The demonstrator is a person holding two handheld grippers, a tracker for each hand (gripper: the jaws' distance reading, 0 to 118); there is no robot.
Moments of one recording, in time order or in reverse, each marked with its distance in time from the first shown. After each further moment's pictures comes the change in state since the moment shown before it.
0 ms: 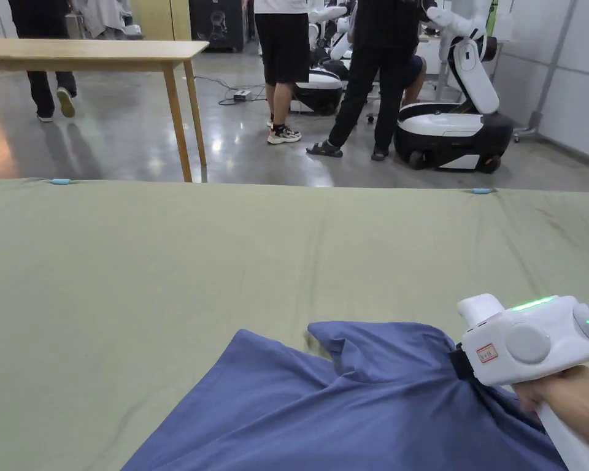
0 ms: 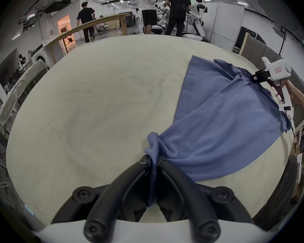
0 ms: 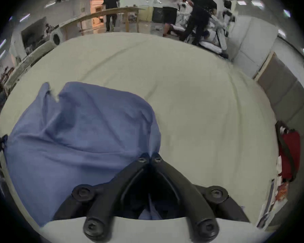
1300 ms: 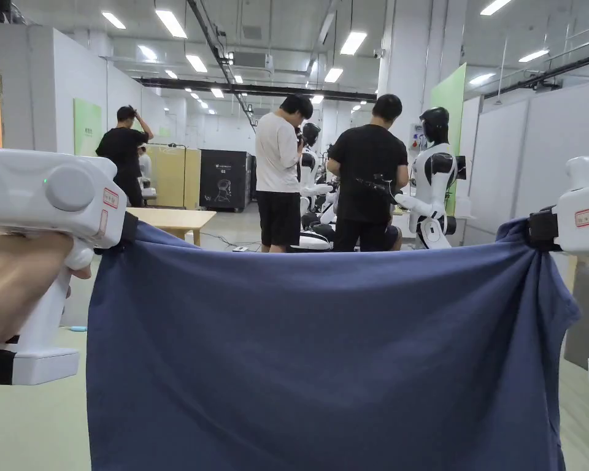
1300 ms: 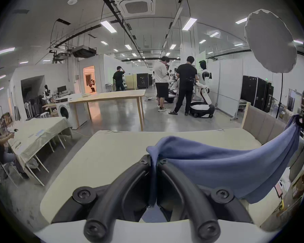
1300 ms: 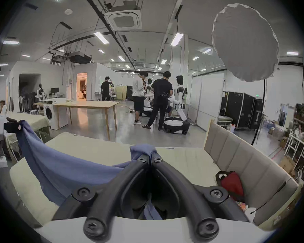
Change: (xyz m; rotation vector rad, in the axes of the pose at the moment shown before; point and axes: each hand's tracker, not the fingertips) left arm 0.064 0.289 0.270 0.590 0.142 0.036; right arm 0.107 0.058 0.400 0.695 -0.204 -0.249
